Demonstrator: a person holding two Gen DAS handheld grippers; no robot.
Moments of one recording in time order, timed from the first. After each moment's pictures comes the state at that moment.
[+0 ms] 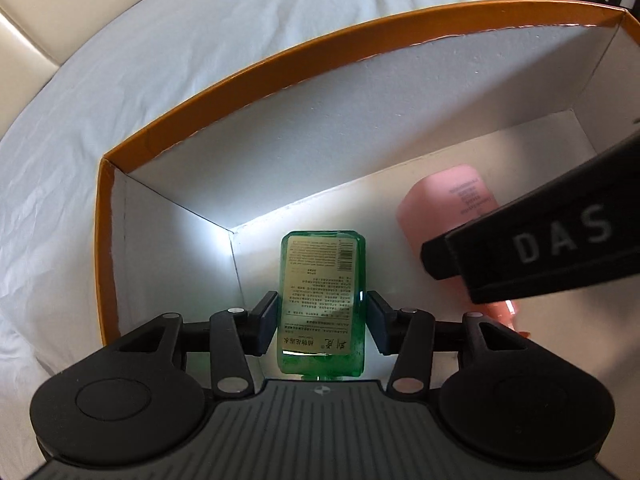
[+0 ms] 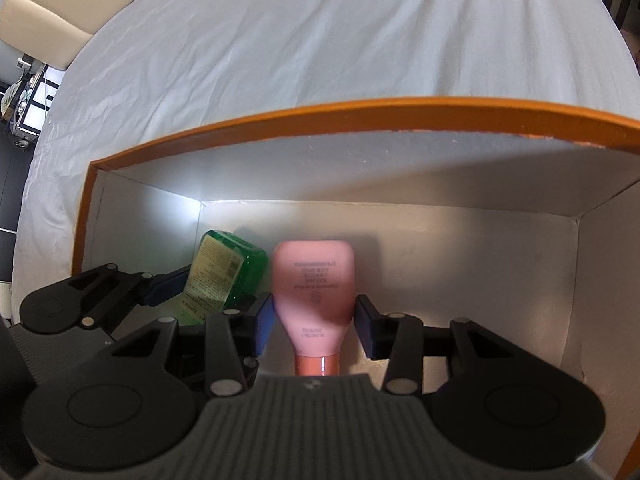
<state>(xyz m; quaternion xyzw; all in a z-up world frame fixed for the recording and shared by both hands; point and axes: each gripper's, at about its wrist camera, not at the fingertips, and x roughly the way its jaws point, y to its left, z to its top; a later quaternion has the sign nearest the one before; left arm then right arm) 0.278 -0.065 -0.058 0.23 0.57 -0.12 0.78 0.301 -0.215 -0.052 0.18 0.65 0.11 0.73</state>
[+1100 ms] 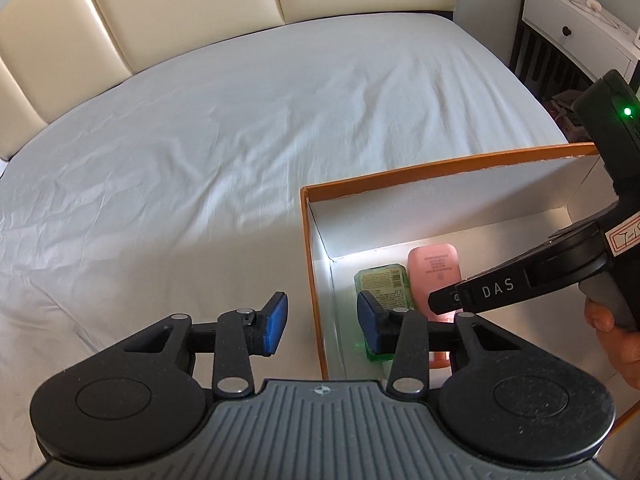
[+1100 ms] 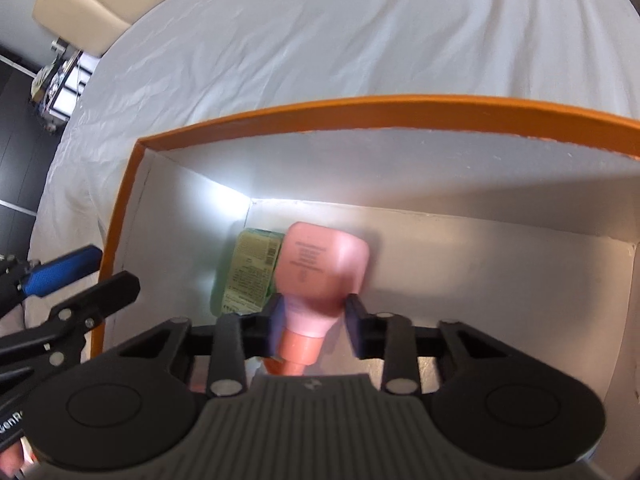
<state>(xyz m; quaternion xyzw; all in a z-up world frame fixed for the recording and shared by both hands) 0.261 0.004 0.038 0.15 0.49 -0.09 0.85 0.297 -0.176 -0.060 0.17 0.62 0.16 0.75</state>
